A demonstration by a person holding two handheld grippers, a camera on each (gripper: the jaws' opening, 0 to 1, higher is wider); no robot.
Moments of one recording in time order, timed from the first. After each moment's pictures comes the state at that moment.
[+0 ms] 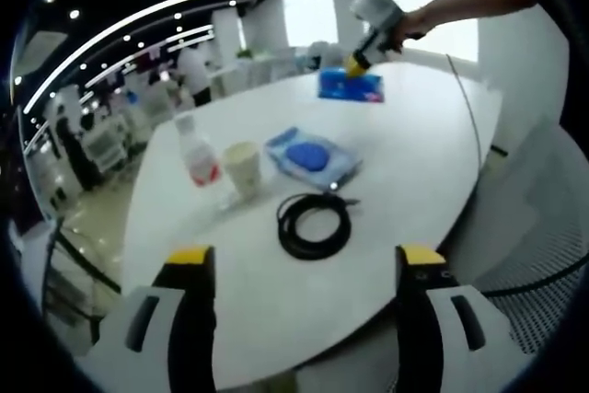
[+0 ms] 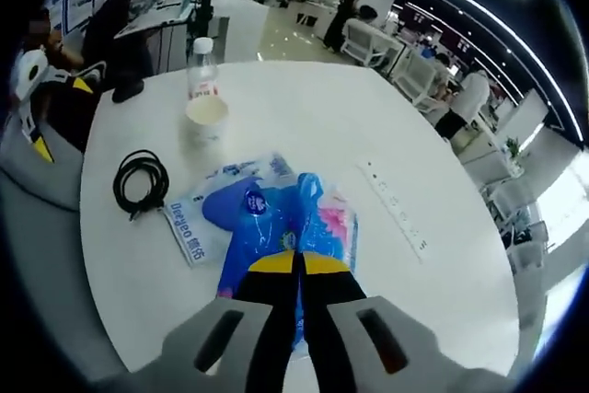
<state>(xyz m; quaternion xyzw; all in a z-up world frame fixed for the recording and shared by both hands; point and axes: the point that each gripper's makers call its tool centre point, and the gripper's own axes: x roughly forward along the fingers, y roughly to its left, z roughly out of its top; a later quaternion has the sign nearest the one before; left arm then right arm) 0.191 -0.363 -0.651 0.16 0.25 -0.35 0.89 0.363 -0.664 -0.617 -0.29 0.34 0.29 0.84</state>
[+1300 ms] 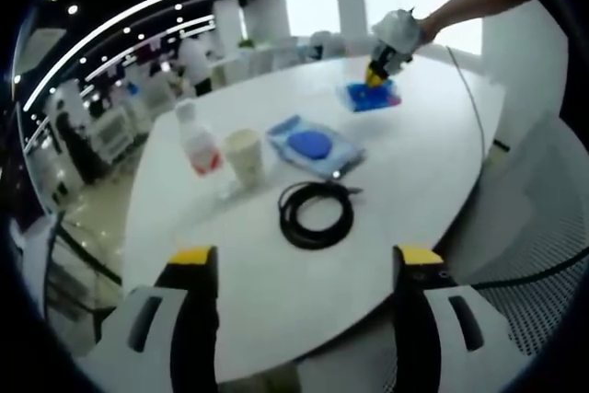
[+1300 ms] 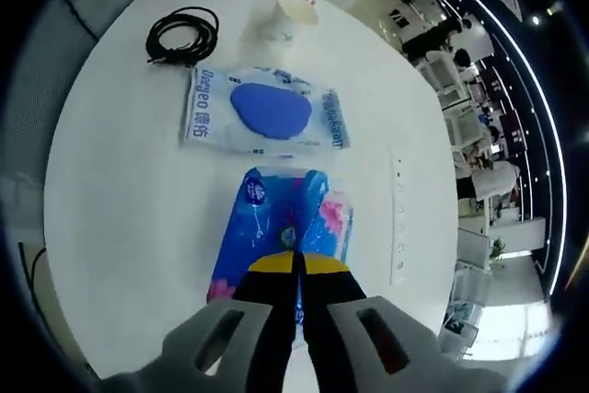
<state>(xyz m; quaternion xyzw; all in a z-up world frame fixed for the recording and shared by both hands) 0.190 -0.358 -0.660 0.17 0.27 -0.34 0.88 0.348 -0.708 -0.680 -0.55 0.31 0.37 0.68</state>
